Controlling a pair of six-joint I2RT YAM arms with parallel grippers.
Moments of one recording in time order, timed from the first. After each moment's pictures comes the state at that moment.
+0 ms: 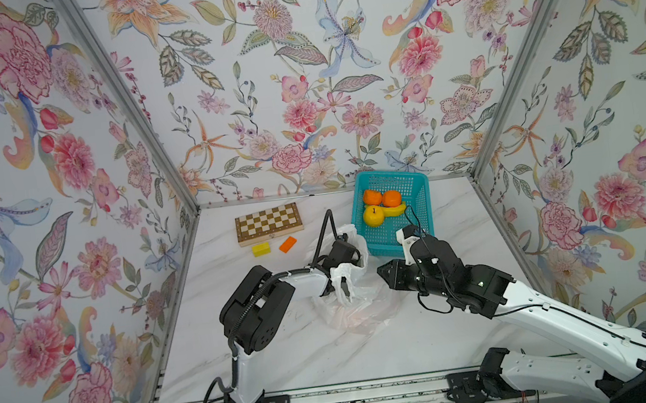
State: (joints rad) left arm -0.73 1.99 1.13 0.01 -0.16 -0.36; right arm 0.84 1.04 0.92 -0.48 0.04 0.84
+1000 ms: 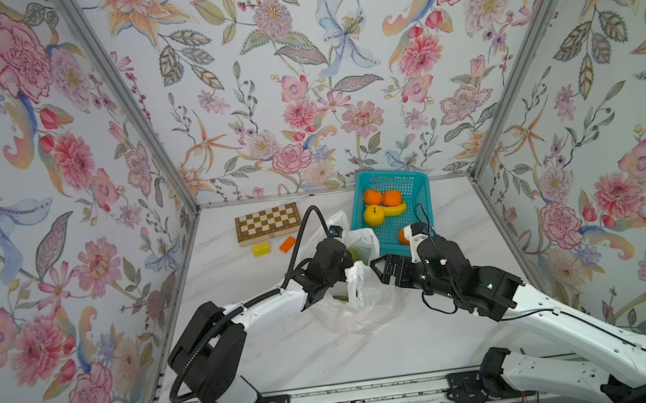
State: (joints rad) left arm -0.78 1.57 0.97 -0.05 -0.16 -0.36; right arm 0.84 1.00 0.92 -0.49 0.10 0.85
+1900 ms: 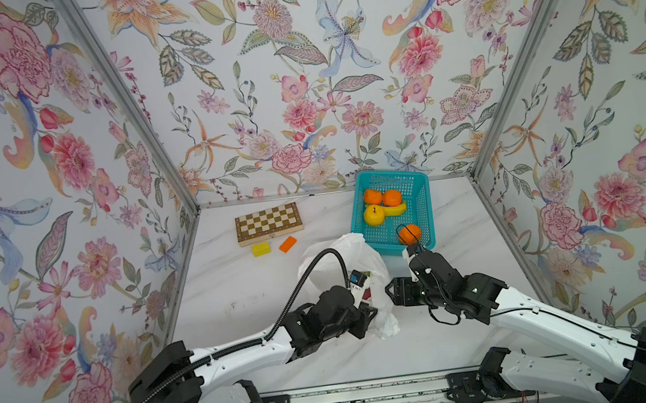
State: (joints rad) left arm -1.13 1.33 0.65 0.03 -0.01 -0.42; right arm 0.77 1.00 0.71 -0.61 0.06 0.73
